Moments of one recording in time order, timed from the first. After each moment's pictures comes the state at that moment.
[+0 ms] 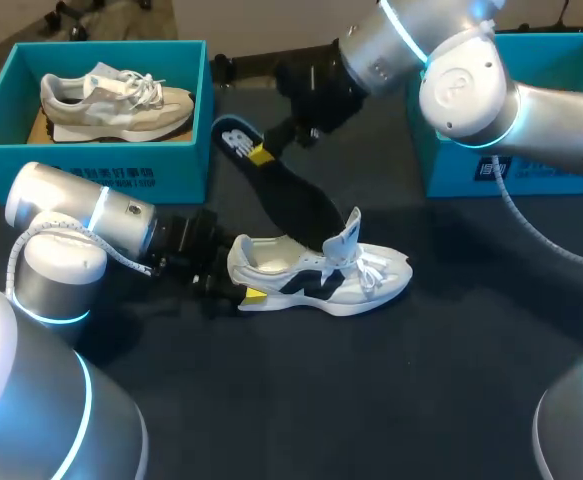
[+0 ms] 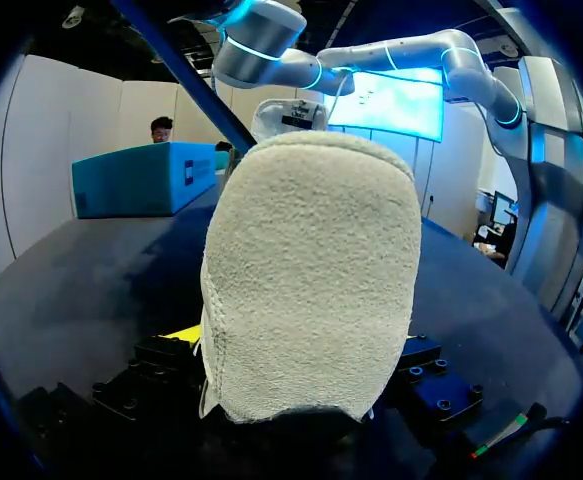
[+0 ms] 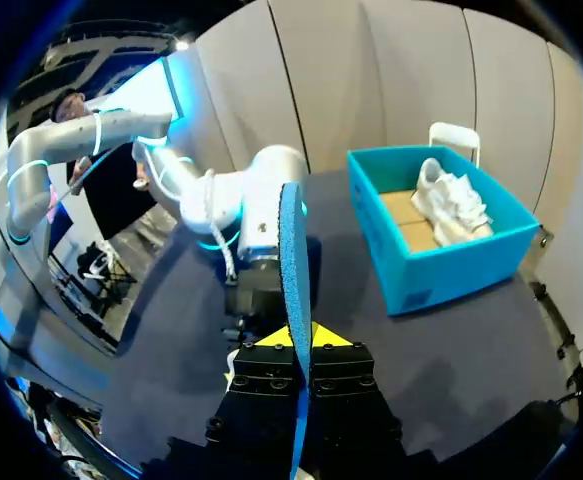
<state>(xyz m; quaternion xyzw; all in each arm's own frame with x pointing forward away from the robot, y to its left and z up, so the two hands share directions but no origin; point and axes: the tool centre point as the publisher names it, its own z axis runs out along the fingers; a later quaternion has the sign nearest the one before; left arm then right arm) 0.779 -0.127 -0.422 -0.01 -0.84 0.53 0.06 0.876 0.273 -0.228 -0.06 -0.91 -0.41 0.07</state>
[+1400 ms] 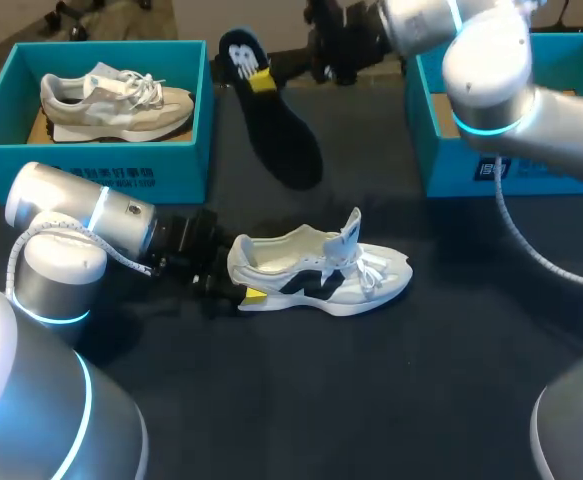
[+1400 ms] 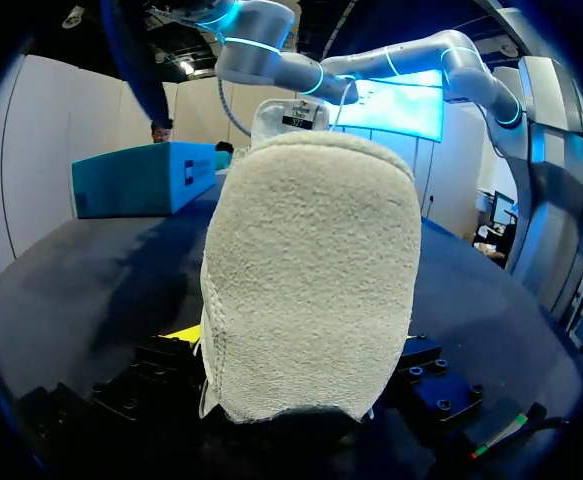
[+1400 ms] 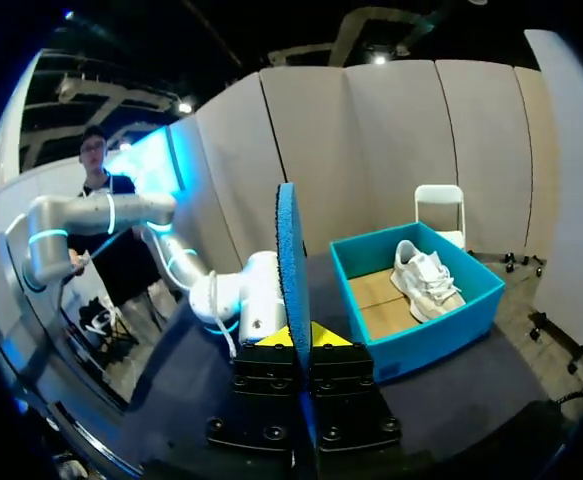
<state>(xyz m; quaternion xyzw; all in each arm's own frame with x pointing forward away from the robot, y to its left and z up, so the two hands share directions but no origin) 0.779 -0.127 -0.422 -0.01 -0.84 0.53 0.06 0.919 0.270 -0.130 -0.09 -0.83 -0.55 0.08</state>
